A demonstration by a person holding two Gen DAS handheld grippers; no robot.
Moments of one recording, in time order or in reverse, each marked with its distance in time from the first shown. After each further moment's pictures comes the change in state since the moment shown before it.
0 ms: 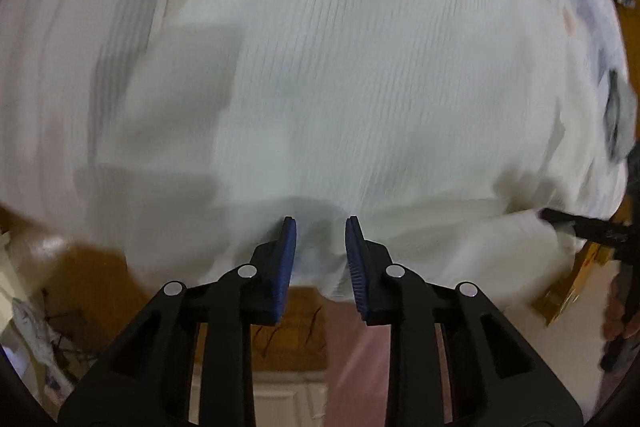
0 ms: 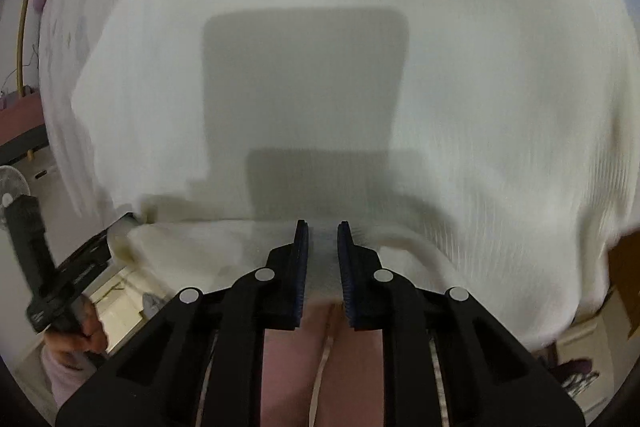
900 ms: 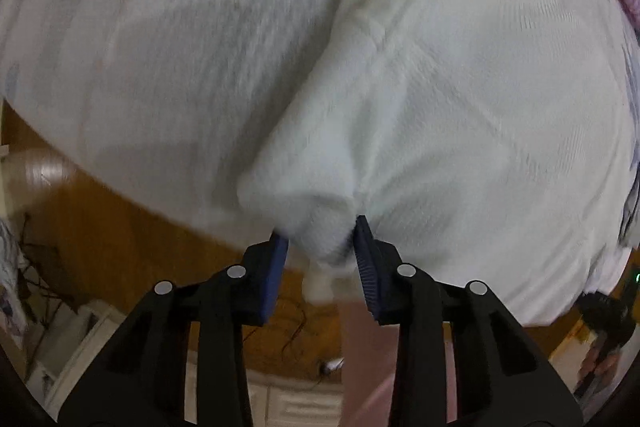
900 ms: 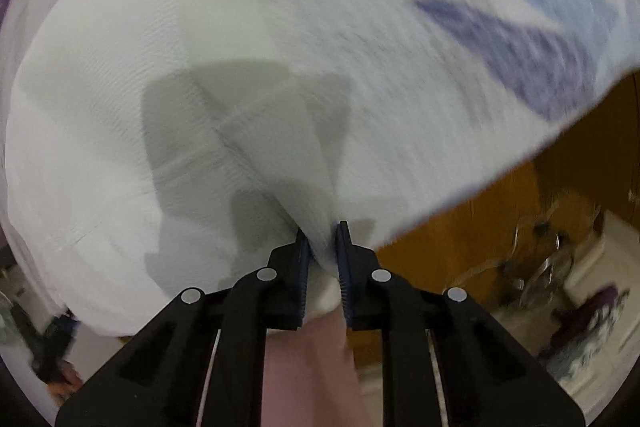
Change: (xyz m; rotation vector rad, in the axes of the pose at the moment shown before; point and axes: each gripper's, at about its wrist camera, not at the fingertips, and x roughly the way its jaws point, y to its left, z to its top) left arm 0.004 0.086 0.000 -0.268 -0.038 0.034; right arm -0.025 -0.138 -0.004 0.345 -0.129 -0.154
